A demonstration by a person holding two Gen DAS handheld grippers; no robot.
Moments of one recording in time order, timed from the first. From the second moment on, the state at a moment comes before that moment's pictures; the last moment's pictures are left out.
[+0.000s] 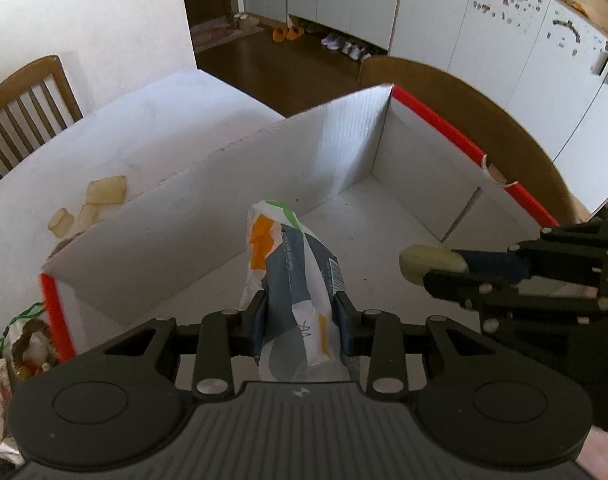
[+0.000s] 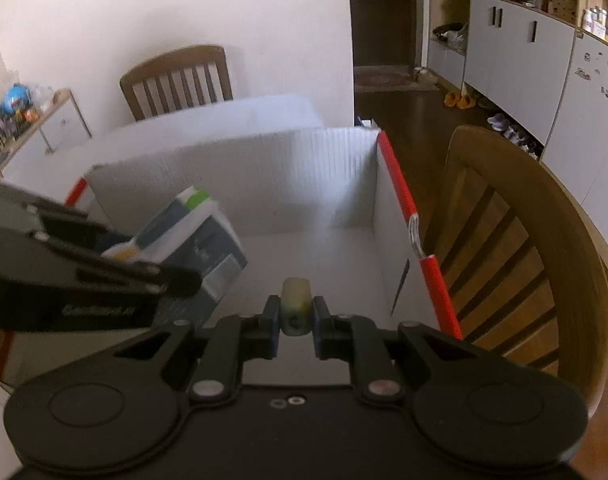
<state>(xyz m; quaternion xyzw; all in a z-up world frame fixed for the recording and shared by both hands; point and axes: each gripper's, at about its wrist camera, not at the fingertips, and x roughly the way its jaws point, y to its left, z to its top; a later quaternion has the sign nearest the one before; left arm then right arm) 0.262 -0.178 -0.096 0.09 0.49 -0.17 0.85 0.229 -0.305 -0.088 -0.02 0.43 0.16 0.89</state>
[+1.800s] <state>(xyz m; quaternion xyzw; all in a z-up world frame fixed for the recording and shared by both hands) 0.196 -0.096 -0.034 0.02 0.42 -0.17 0.89 0.192 -0.299 -0.038 -0.01 0.41 0.21 0.89</state>
